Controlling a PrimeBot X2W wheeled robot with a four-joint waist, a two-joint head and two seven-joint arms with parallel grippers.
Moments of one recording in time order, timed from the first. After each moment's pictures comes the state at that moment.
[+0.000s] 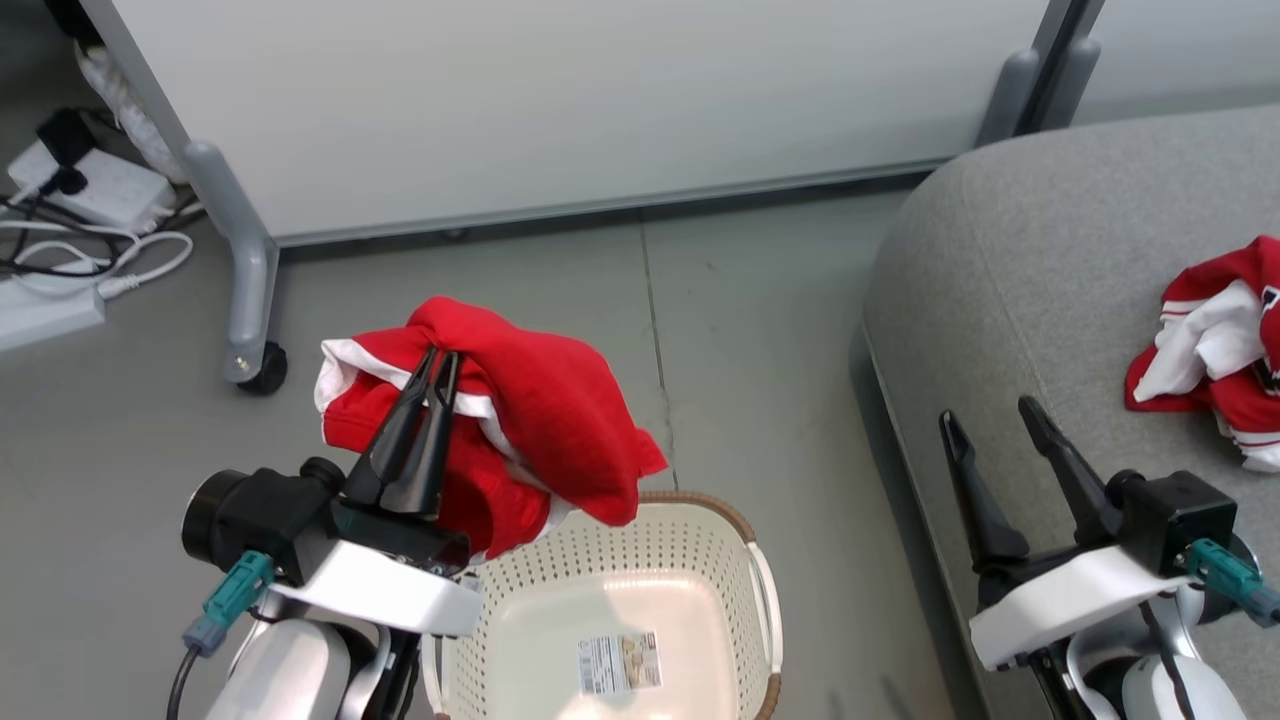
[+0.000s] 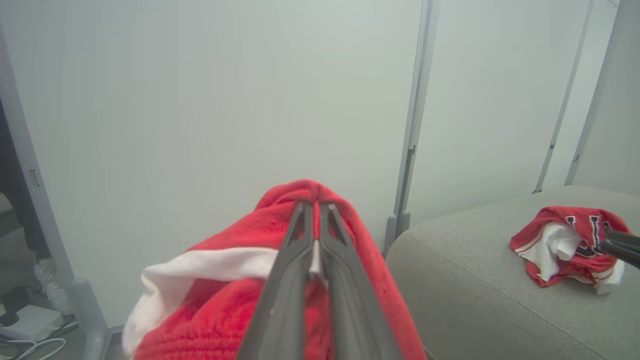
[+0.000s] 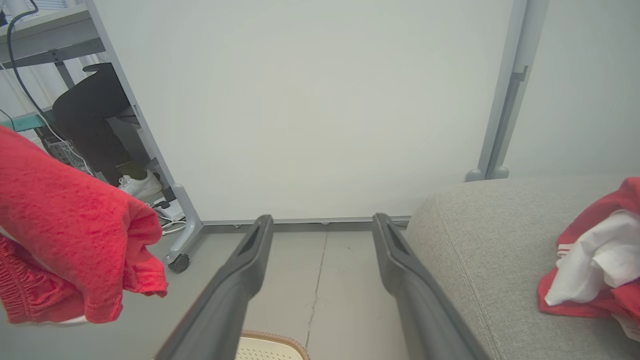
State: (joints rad) left arm -0.21 0.20 -0.32 0.06 -0.36 0.00 -0.24; right arm -0.10 -0.05 0.08 0.02 0.20 0.13 -0.02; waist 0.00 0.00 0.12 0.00
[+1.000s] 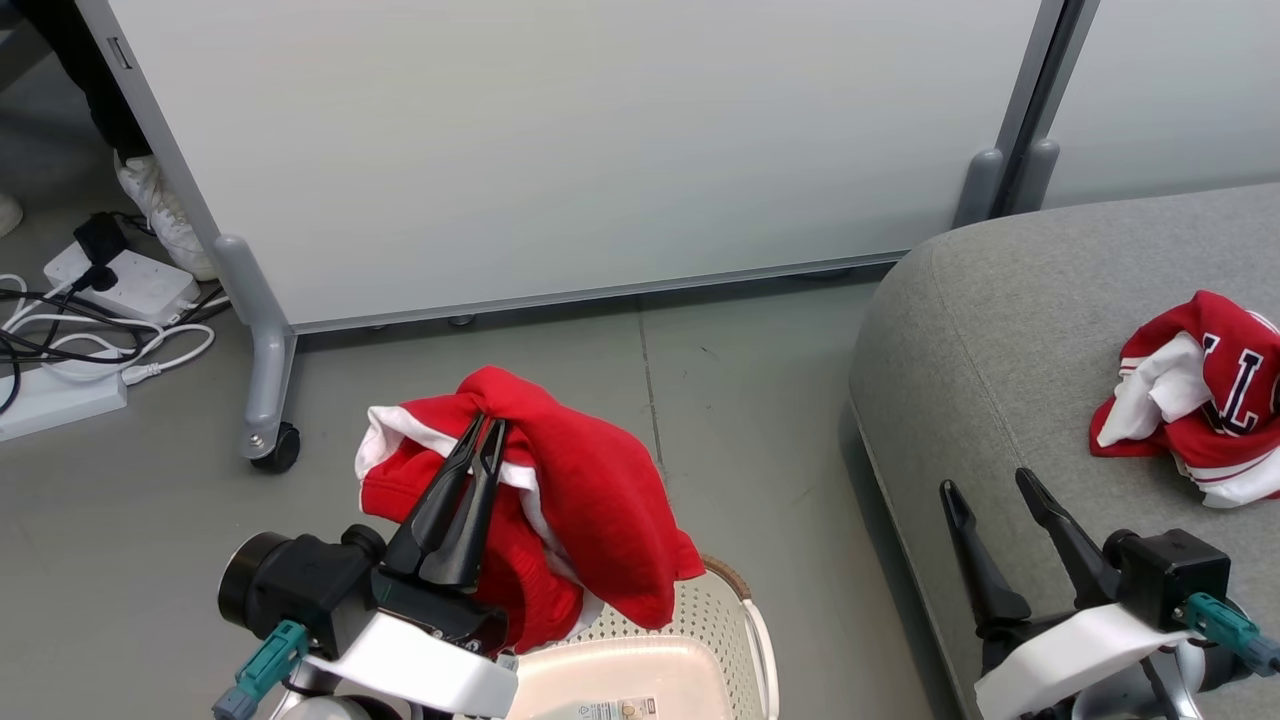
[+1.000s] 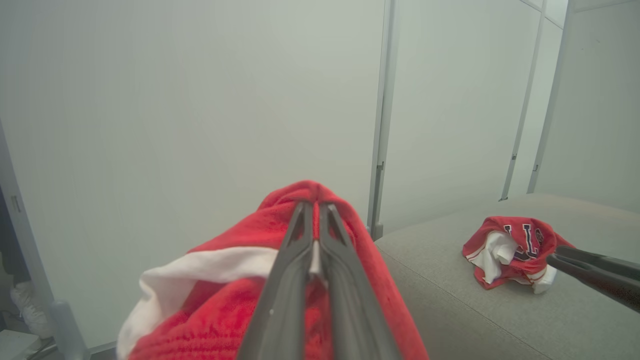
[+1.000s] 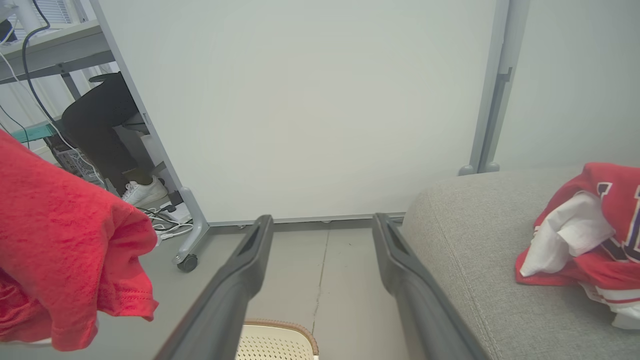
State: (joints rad) left arm -0.07 0.21 -0.38 -0.13 -0.36 0.05 -0.16; right arm 0.01 -0.05 0.08 0.00 0.23 0.13 0.03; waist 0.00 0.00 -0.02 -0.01
